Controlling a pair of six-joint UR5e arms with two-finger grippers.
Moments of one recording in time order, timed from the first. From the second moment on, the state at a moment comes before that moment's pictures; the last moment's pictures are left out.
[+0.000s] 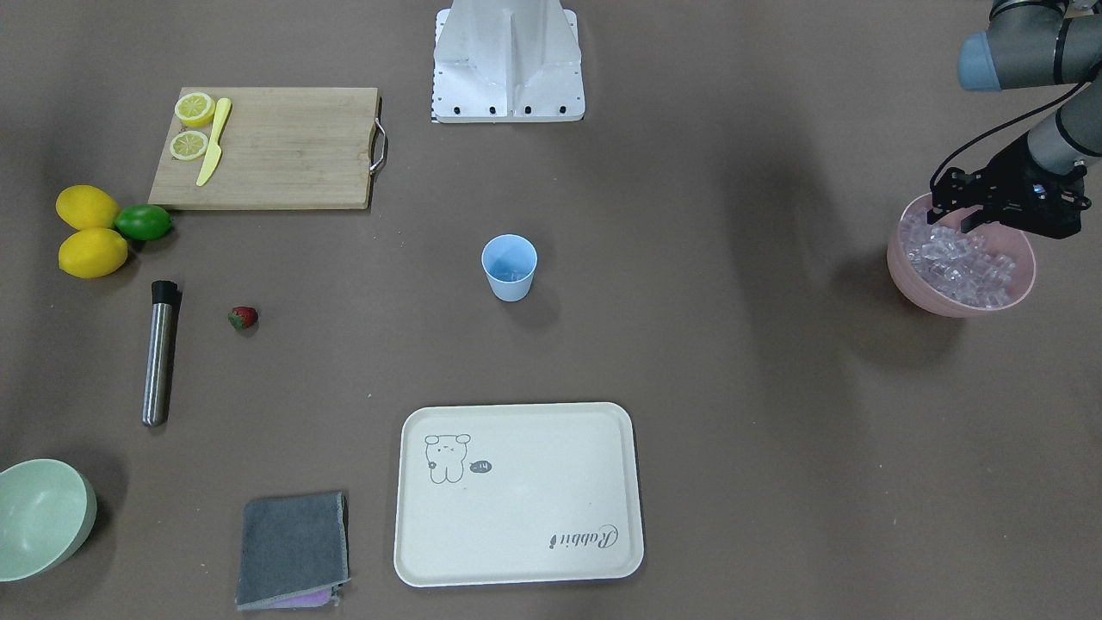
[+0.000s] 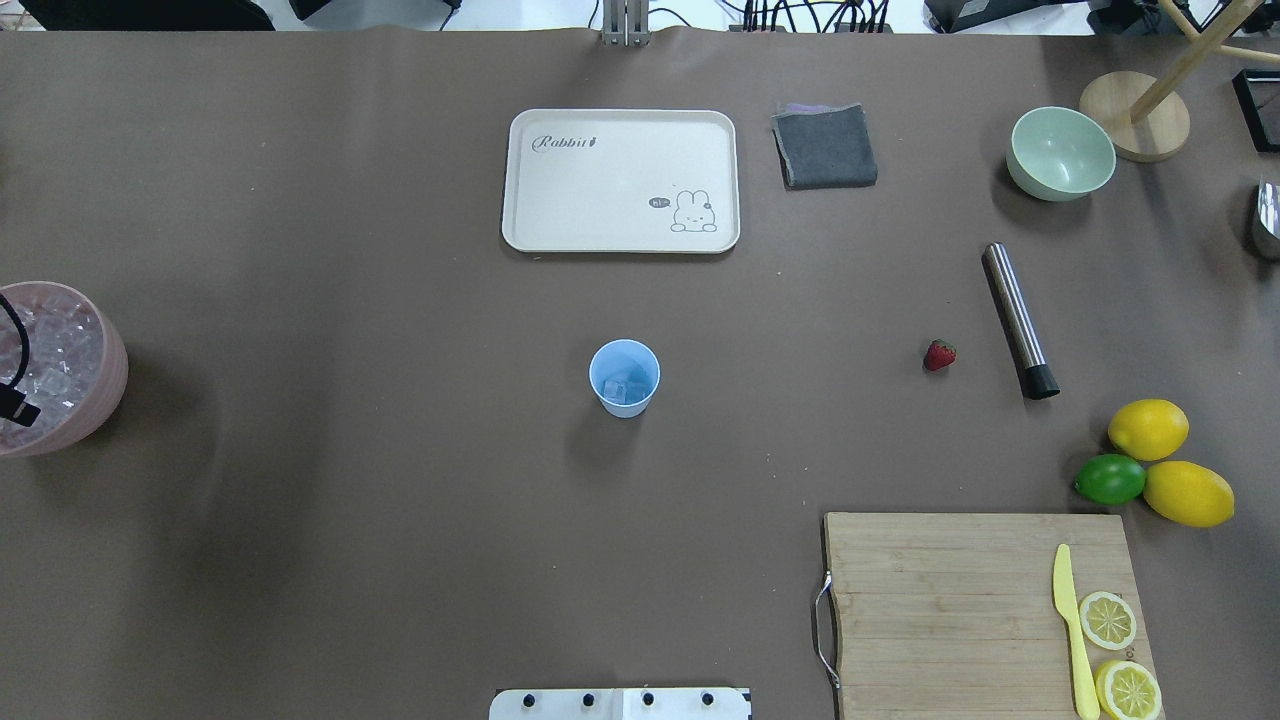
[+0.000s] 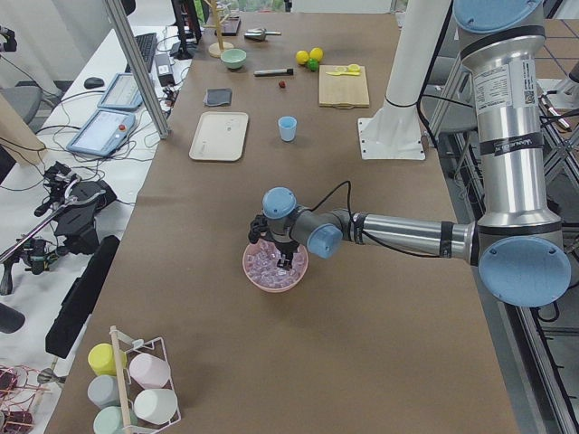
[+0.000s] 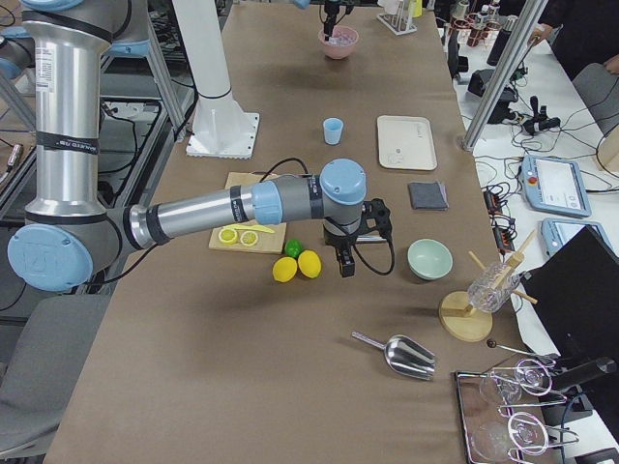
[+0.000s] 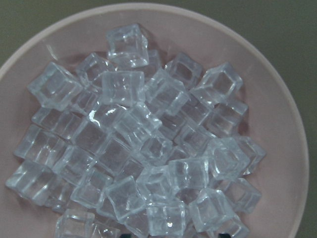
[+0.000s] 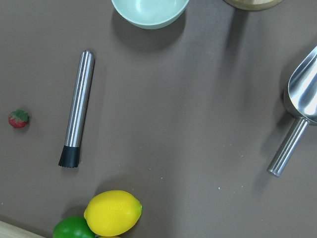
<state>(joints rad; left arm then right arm) -1.08 -1.40 -1.76 -1.99 -2.35 -0.37 1.50 -1.66 1.92 -1.66 2.45 -0.08</state>
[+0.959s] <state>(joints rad) -1.08 -1.43 -1.72 -1.99 -2.35 -0.37 1.50 -1.67 1.93 -1.66 2.44 -0.08</state>
